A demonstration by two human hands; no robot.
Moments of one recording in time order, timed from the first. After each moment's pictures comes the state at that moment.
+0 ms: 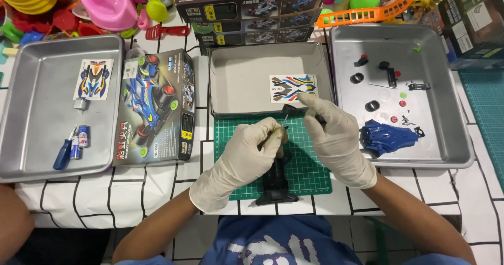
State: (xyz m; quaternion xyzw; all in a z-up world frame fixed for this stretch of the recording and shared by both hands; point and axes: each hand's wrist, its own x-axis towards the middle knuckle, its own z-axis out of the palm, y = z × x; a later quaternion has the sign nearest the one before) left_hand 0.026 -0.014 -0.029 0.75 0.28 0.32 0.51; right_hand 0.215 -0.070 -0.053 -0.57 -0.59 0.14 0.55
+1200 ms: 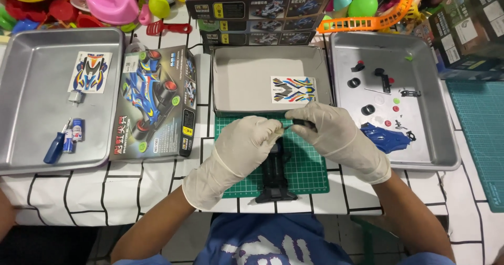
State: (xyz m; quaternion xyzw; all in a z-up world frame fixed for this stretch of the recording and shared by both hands) left_hand 0.009 0.003 -0.042 0.89 0.25 0.27 0.28; right_hand 0.224 -0.057 -0.021 -0.57 -0.75 0.15 0.30
